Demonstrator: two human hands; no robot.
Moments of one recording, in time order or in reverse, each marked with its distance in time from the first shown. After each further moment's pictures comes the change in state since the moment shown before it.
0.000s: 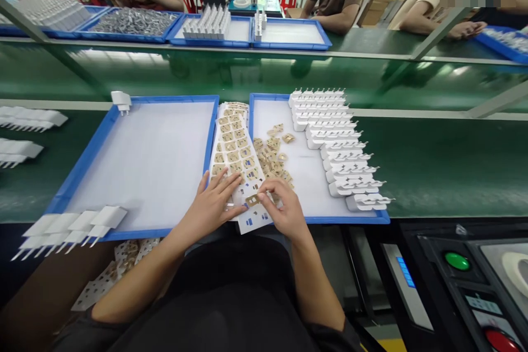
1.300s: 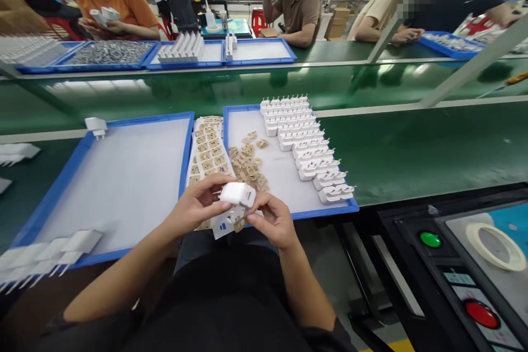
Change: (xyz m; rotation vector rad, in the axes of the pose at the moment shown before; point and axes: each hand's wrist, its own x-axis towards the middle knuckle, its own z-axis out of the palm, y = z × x) left_hand 0.046 0.043 -0.037 -1.228 -0.030 0.084; right_hand -0.035 -0.004 -0.019 0.549 0.142 0.103
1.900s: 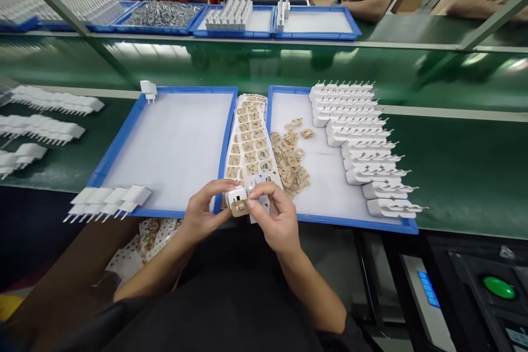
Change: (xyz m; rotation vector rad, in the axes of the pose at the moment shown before) left_hand -0.085 -0.030 -0.024 0.465 0.424 0.217; right_hand 0.012 -0.005 0.080 -0.008 0.027 0.087
